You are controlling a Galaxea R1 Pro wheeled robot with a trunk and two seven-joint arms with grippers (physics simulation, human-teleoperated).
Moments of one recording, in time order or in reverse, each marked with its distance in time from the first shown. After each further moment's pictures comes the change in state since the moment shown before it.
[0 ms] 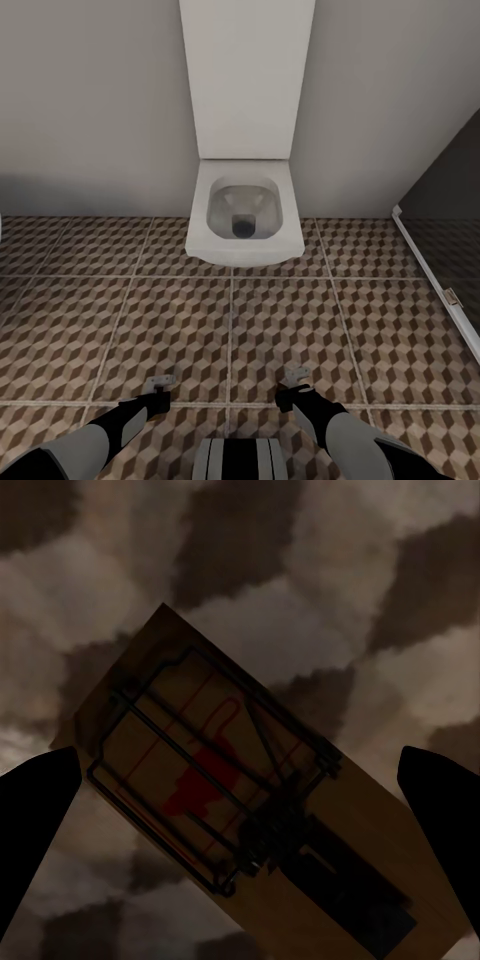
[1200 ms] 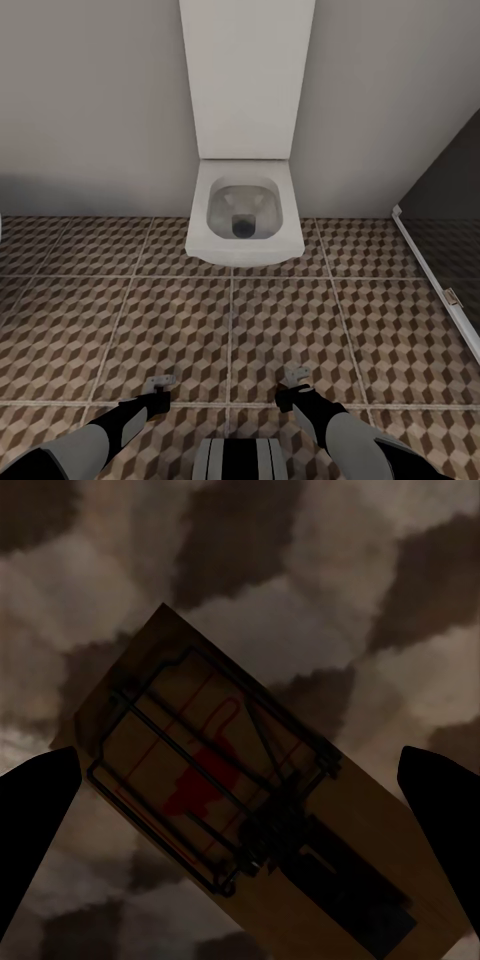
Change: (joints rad) left arm 0.000 0.000 0.000 0.000 -0.003 0.000 0.001; right arm 0.000 0.000 0.000 0.000 0.000 0.000 0.000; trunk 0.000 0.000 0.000
